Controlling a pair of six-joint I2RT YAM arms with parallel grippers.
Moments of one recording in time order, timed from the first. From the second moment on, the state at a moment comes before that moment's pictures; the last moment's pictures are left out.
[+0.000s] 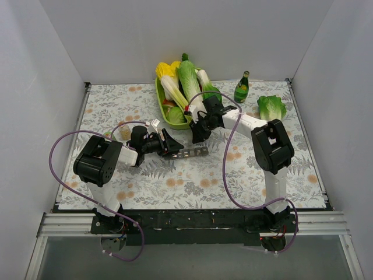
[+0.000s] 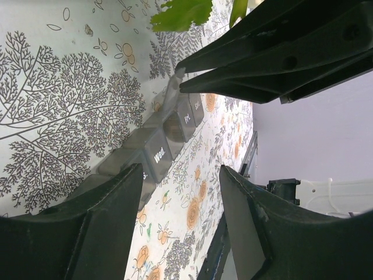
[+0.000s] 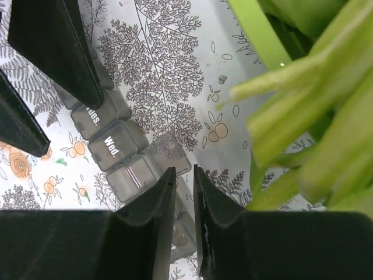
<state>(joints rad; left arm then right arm) -0.32 1.81 0.60 0.76 0.75 -0.92 0.54 2.04 1.49 -0.49 -0.63 -0.37</state>
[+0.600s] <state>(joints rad) -0.32 1.80 0.62 0.73 0.76 -0.91 0.55 1.94 1.41 -0.48 -0.59 -0.40</state>
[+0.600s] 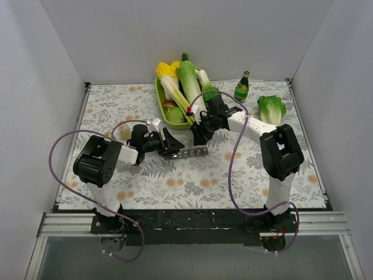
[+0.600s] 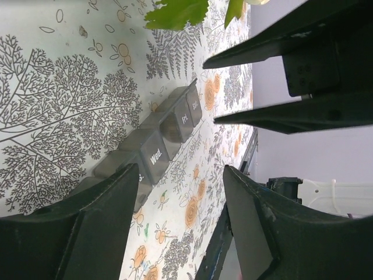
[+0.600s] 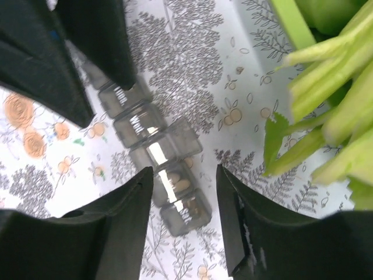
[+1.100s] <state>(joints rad) -0.32 1.67 0.70 0.46 0.69 -0.87 0.54 1.85 1.28 -0.57 -0.65 -0.75</state>
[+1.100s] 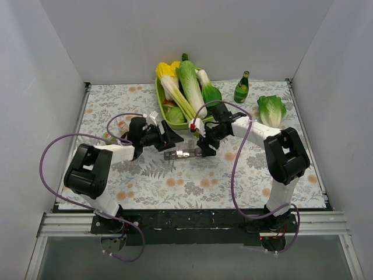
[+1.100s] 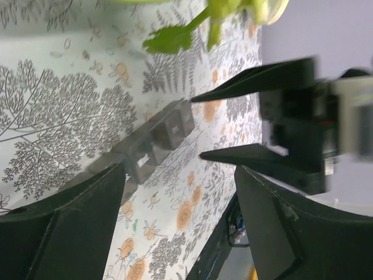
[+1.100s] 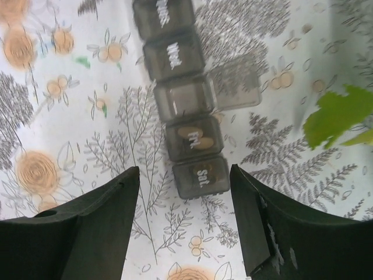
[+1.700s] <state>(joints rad) -0.15 1.00 0.85 0.03 0.47 -0.59 0.64 1.82 1.22 -0.54 -0.50 -1.03</state>
